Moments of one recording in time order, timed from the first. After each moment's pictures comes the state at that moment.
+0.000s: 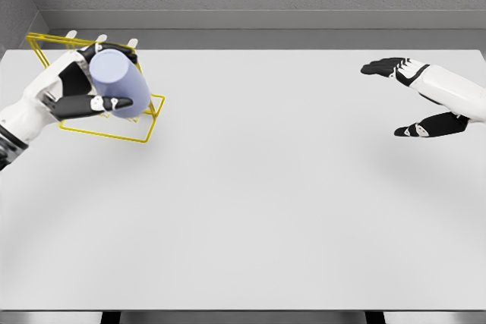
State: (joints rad) left arm -0.26 0.80 -0.34 -1.69 0.78 -0.12 -0.31; right arm -0.27 -0.77 0.08 -1.58 0.01 -0.61 0.61
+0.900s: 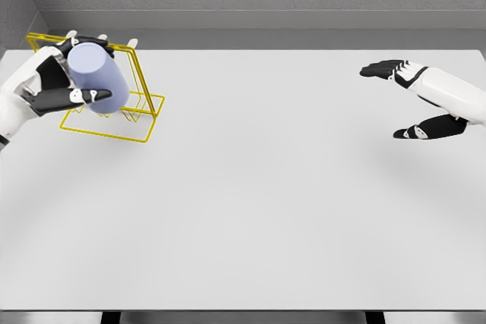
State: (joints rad) left arm -0.26 0.83 -0.31 -1.62 0.81 -0.12 -0.31; right arm -0.26 -0.77 0.08 -1.58 0.01 -0.61 0.61
